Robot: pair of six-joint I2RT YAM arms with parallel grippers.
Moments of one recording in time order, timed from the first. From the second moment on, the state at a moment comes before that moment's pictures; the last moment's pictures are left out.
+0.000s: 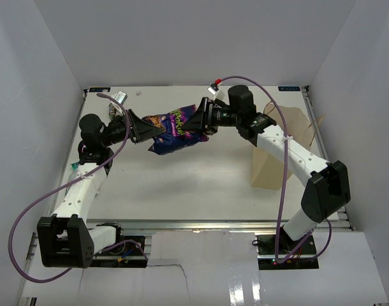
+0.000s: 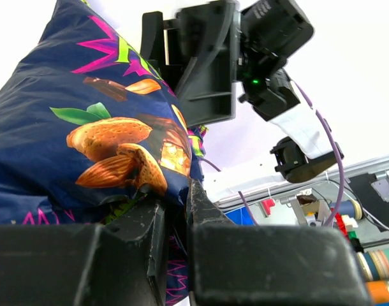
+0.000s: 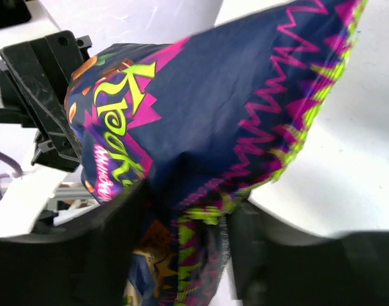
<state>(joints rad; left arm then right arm) -0.04 1.17 0.83 0.45 1.12 -1.13 0.60 1.59 1.39 -0.15 -0.69 0.86</state>
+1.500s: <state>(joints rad) -0.03 1.06 0.70 0.32 0.99 -0.90 0.01 1.41 1.58 0.24 -1.20 0.84</state>
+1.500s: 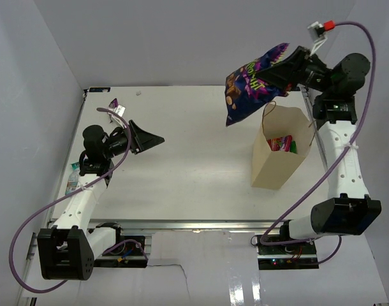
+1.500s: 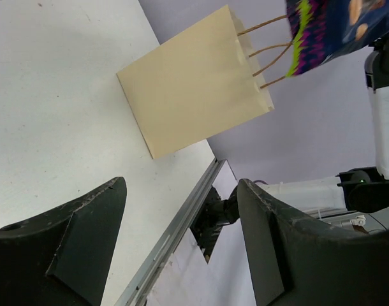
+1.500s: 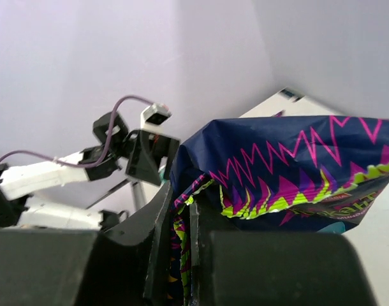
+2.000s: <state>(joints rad) -0.02 1.05 0.68 0.22 0.97 -0.79 -0.43 1.40 1.74 0.32 -1.28 0.93</state>
